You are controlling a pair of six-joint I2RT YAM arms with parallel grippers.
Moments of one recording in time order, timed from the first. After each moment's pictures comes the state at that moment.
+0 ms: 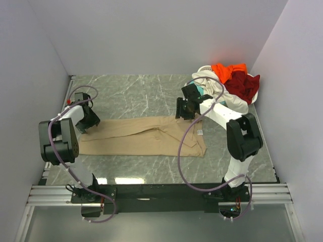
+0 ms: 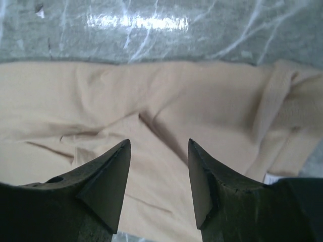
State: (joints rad) left arm 0.16 1.72 1.08 -0.54 -0.22 -0.57; right arm 0.44 1.78 1.30 -0.52 -0.02 0.46
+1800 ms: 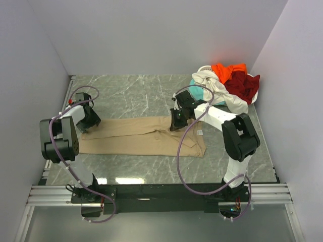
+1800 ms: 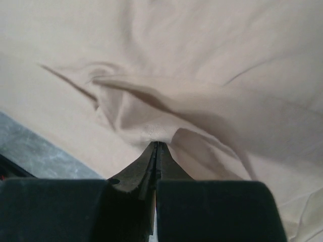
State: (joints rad) left arm 0.16 1.76 1.08 -0.50 -0.21 -0.55; right arm 0.50 1.85 1.26 -0.52 -0.28 0.39
